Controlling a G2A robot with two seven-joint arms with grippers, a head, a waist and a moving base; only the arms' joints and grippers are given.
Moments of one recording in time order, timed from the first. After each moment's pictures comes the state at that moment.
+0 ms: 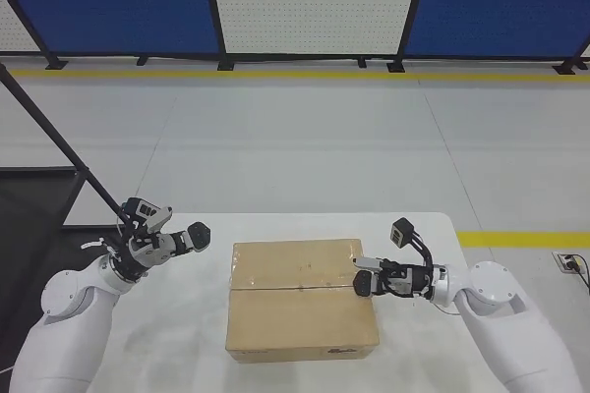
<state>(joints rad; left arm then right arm) 0.72 -1.07 -1.44 -1.10 -0.80 -0.27 -1.22 -0.67 -1.11 1.14 -1.16 0.43 -0.09 1.17</state>
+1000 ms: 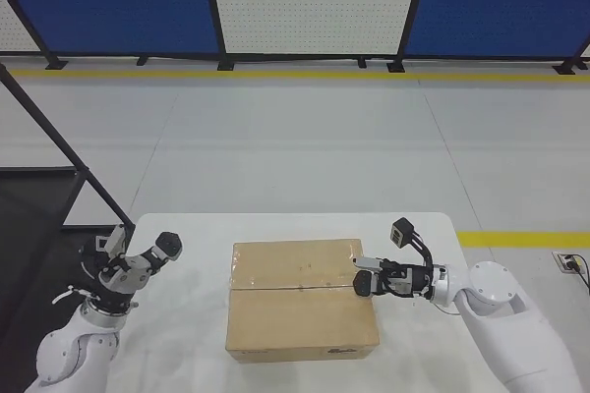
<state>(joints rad) 1.14 -1.08 -1.59 -1.47 -0.90 -0.44 -0.80 -0.67 -1.11 1.14 -1.16 0.43 -0.09 1.17</state>
